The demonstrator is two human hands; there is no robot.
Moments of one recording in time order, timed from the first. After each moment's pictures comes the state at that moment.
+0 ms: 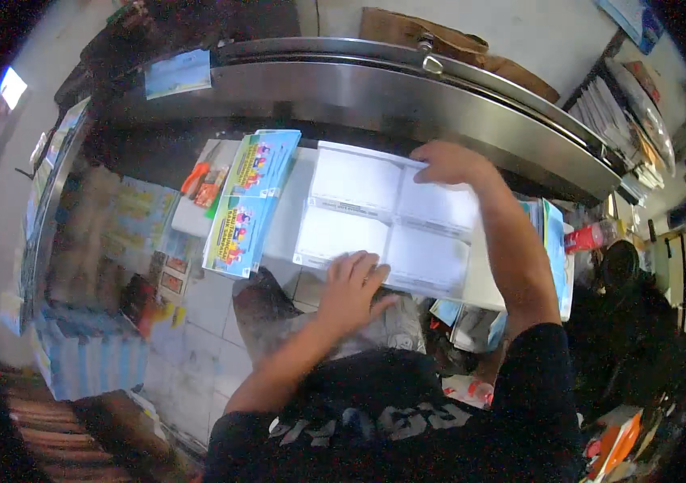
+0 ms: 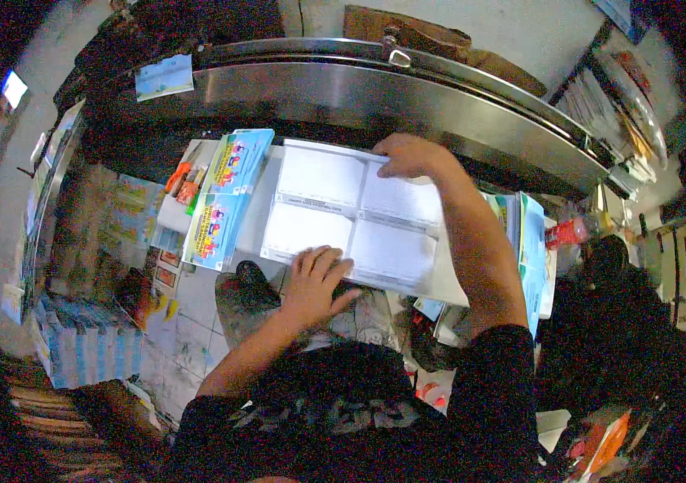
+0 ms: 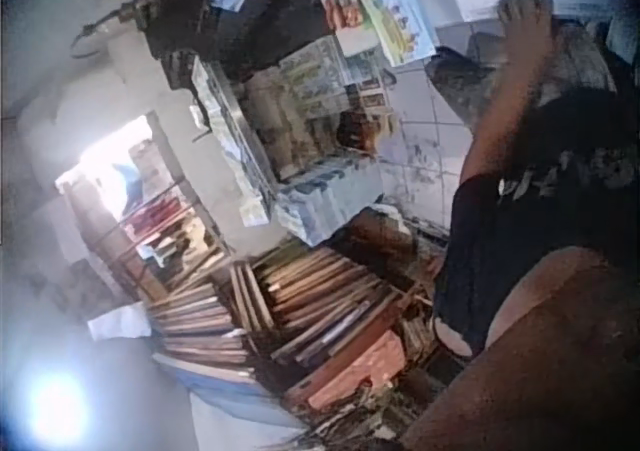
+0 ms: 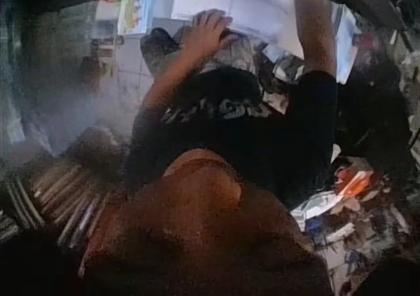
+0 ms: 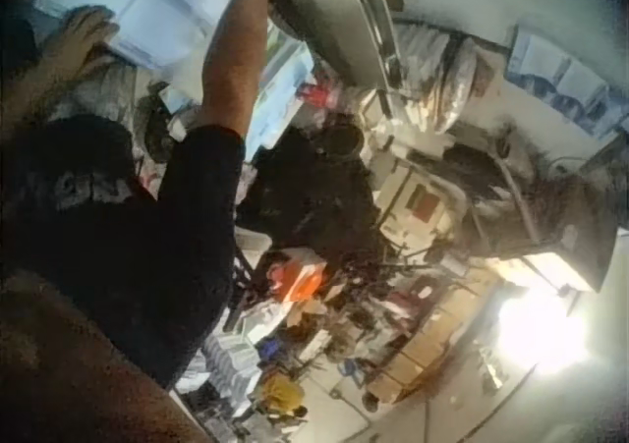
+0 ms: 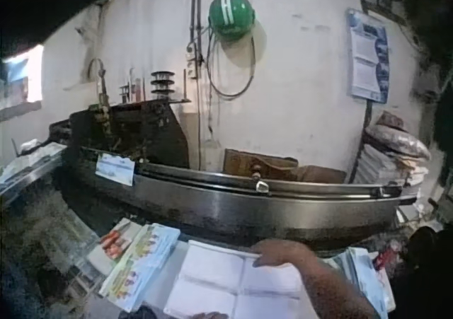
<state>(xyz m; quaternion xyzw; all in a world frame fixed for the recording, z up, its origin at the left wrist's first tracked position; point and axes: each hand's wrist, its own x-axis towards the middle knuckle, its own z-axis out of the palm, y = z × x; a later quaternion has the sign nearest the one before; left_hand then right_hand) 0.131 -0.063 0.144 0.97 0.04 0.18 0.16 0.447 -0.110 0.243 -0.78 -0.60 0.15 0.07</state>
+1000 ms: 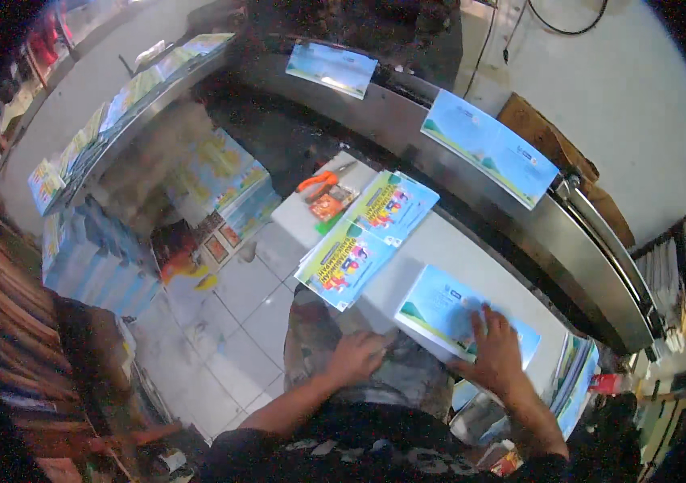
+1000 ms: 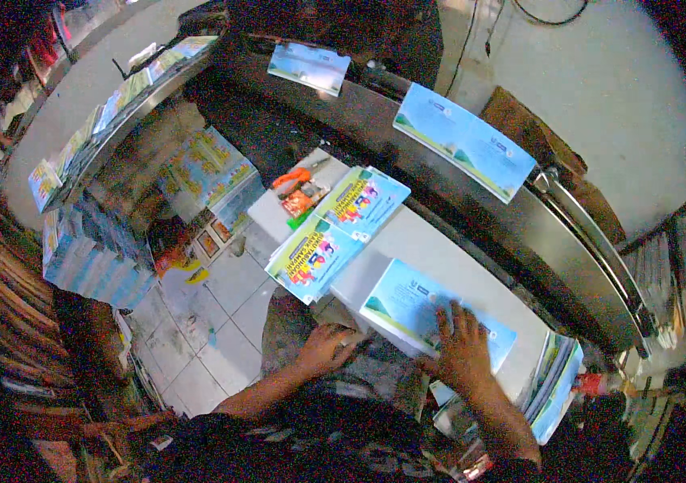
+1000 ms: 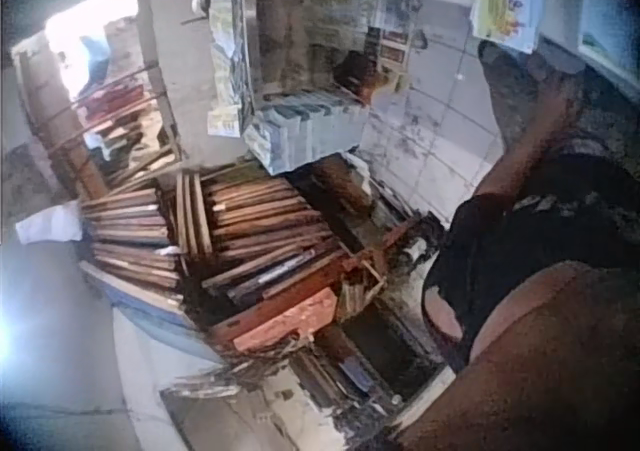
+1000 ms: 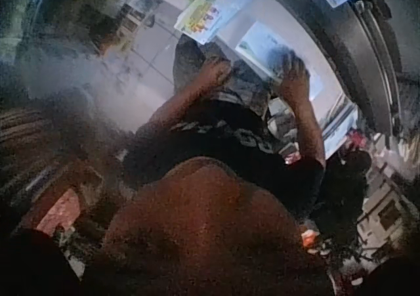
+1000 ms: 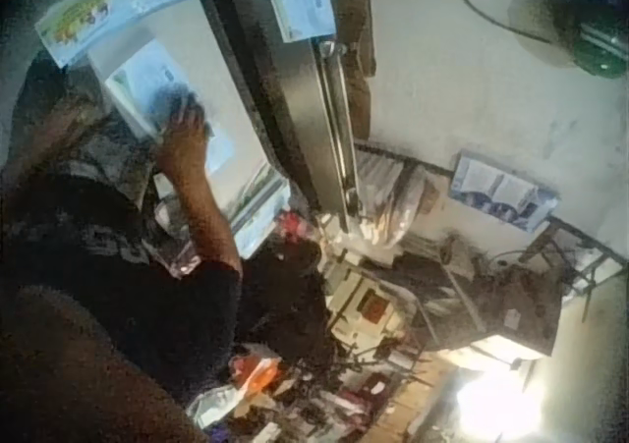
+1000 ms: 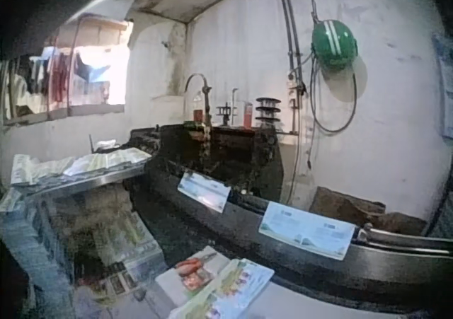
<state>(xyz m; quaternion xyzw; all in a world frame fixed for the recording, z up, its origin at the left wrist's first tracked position) 0.027 -0.004 0.047 0.91 0.24 0.18 0.30 0.268 -0.140 0.234 -0.78 -0.62 0.00 -0.06</state>
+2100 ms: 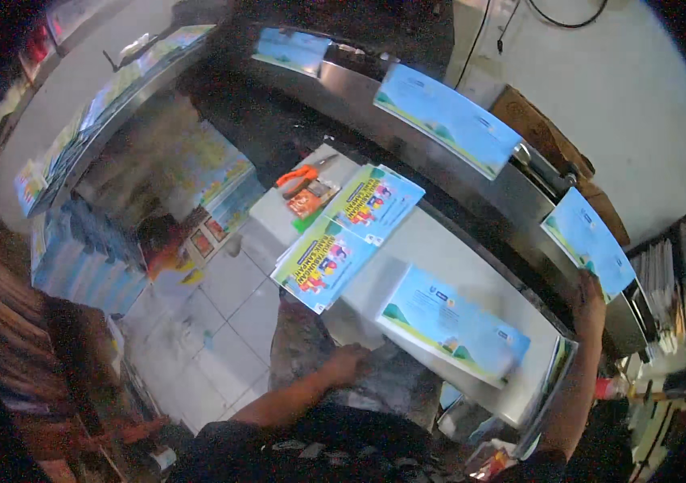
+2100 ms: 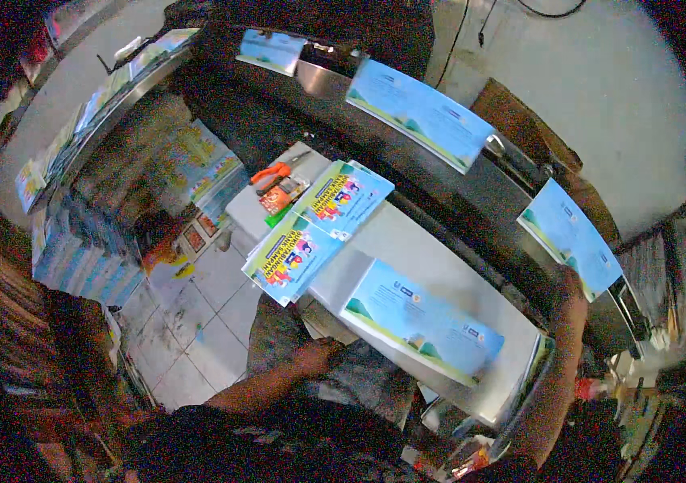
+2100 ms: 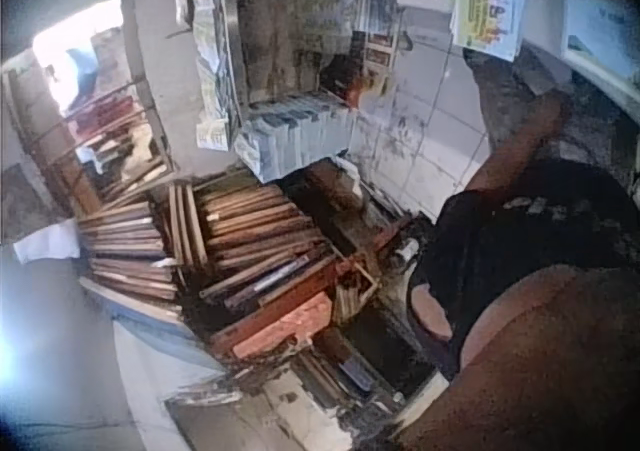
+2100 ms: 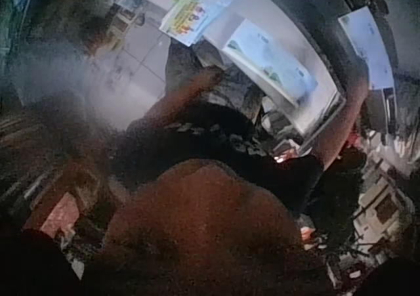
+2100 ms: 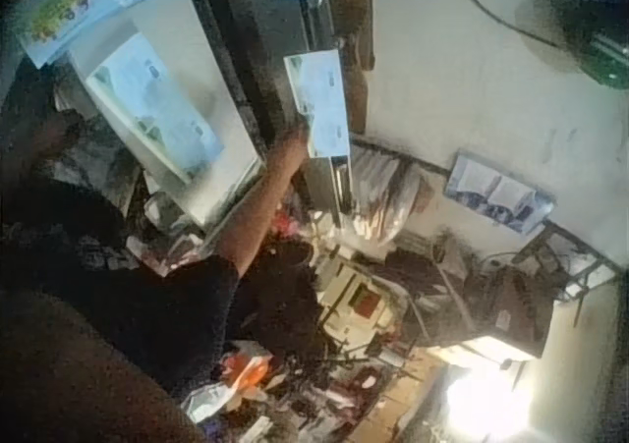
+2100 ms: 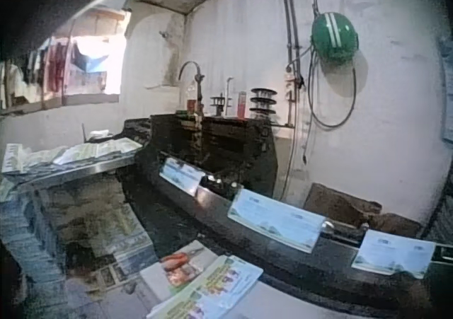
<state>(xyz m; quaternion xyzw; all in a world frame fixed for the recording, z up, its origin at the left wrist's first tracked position) 0.032 -0.016 -0.035 0.89 0.21 -0.07 0.39 0.517 -0.199 0.240 -0.90 -0.41 -0.05 0.14</state>
